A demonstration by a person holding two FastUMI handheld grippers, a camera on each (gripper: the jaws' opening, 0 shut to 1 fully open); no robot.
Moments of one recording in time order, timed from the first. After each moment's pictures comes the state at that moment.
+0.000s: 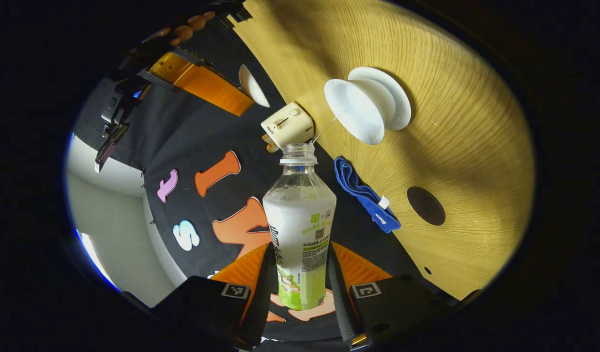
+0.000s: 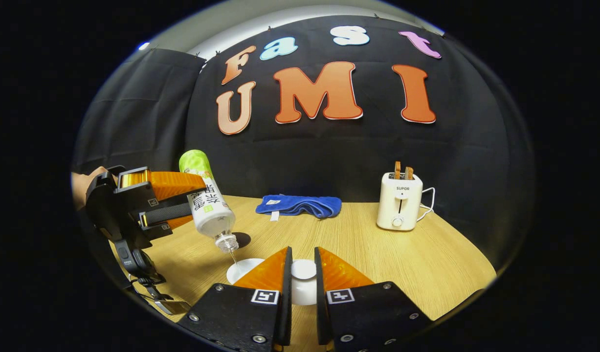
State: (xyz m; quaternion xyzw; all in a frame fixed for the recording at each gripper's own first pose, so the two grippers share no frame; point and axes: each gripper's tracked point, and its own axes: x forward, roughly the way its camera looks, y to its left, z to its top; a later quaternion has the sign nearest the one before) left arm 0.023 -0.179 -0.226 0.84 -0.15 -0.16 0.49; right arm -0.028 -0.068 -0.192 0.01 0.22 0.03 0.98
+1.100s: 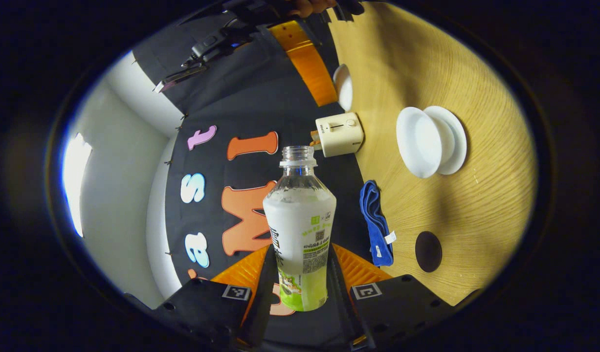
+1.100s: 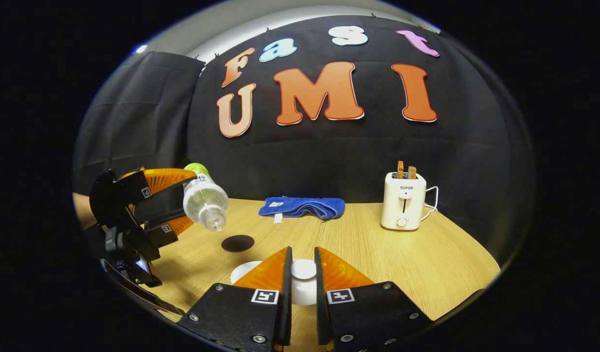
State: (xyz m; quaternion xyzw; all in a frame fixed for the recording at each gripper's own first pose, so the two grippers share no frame) left arm 0.023 -0.169 -0.198 0.68 -0.18 -0.16 0.69; right arm -0.024 -0.062 -0.192 0.02 0.21 0.03 0.98
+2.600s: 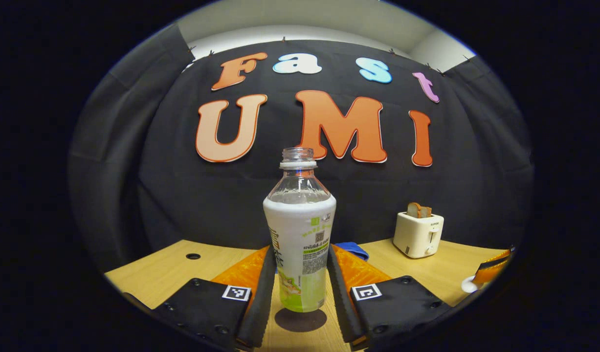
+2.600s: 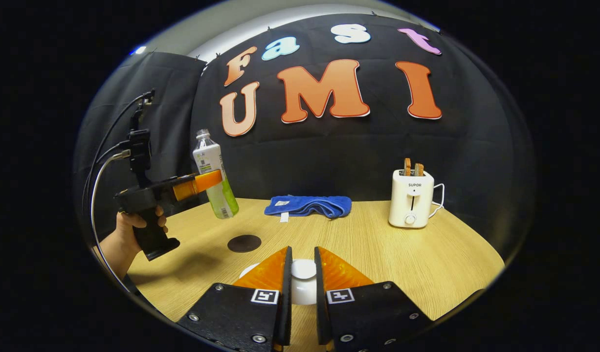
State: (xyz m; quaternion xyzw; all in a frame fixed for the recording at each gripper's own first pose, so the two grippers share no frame) left arm 0.127 -0.092 -0.203 -0.04 0.08 -0.08 0.99; right arm -0.021 -0.045 -0.196 0.03 0.21 0.05 0.98
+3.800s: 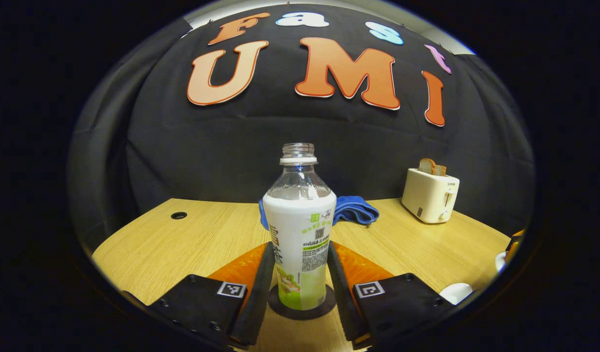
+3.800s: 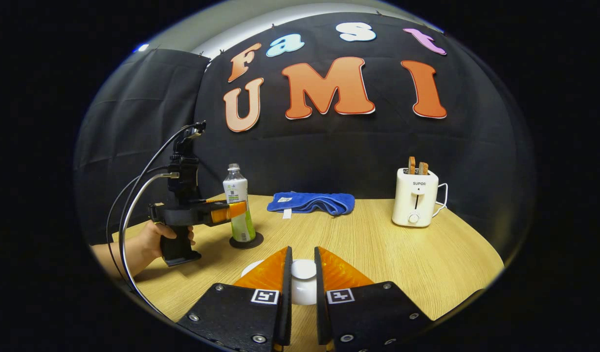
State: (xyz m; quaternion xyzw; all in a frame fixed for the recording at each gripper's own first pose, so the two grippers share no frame) left arm 0.142 -0.091 -0.309 -0.04 0.22 -0.08 0.97; right arm -0.020 -0.043 -0.201 0.02 0.22 0.05 0.97
